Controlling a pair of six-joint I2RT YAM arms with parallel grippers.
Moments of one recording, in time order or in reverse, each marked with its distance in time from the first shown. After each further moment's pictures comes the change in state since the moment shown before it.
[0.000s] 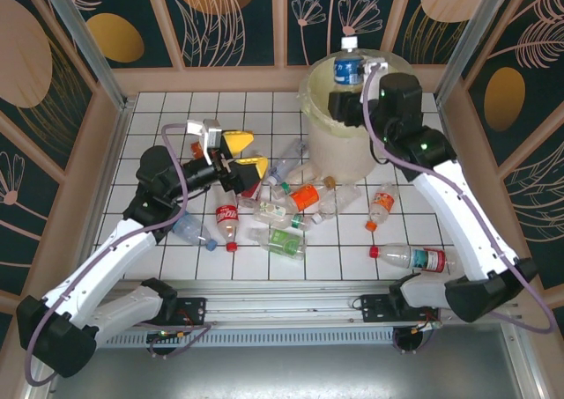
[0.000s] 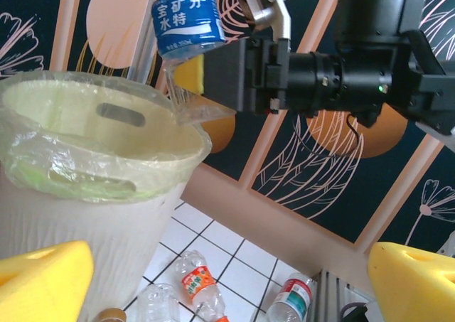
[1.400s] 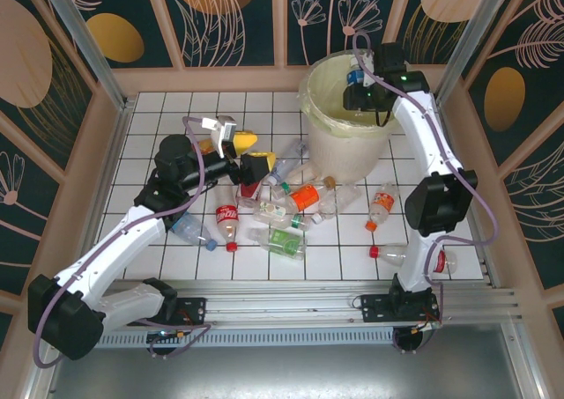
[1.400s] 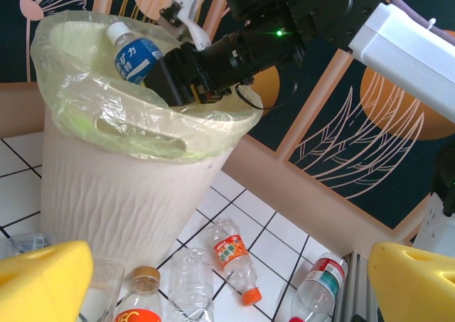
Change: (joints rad) left arm 0.000 0.108 0.035 -0.099 -0.061 0.043; right arm -0.240 0.604 0.470 -0.438 -0.114 -0.060
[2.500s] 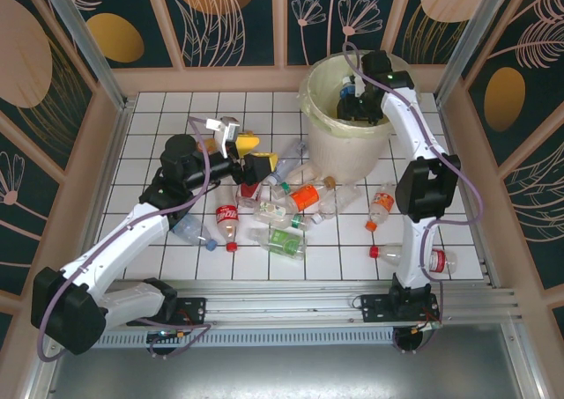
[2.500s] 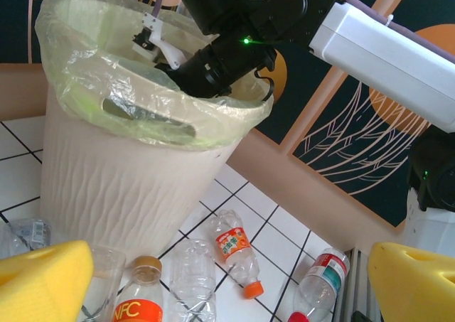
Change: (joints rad) left arm 0.000 0.035 -0.017 0.021 -0.001 -0.015; right arm 0.000 0.162 0.074 -0.093 -0.028 -0.004
